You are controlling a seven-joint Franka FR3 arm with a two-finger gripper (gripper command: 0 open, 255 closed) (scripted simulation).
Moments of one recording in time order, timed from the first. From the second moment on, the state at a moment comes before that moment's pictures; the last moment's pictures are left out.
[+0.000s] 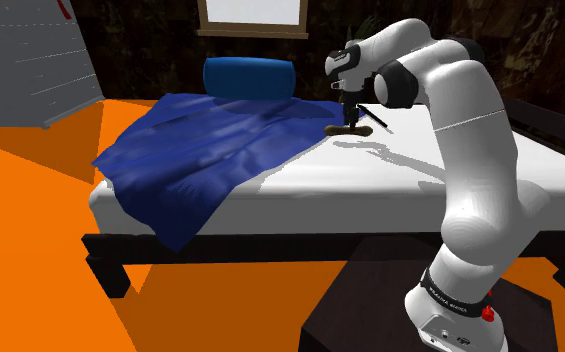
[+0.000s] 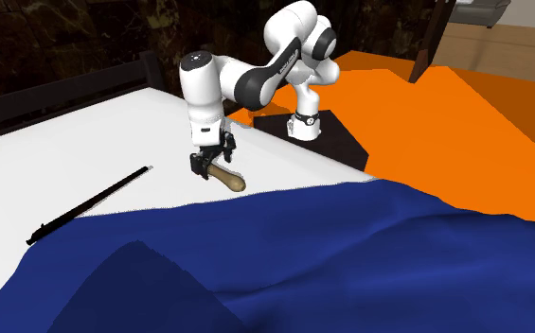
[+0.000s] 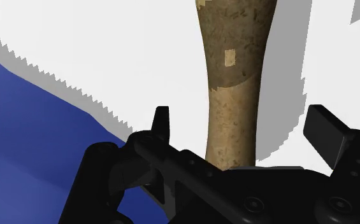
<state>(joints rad) -0.33 0.65 -0.56 -1.30 0.26 1.78 -1.57</state>
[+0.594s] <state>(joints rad) -0.33 0.65 -0.56 -1.33 0.26 1.81 -1.58</state>
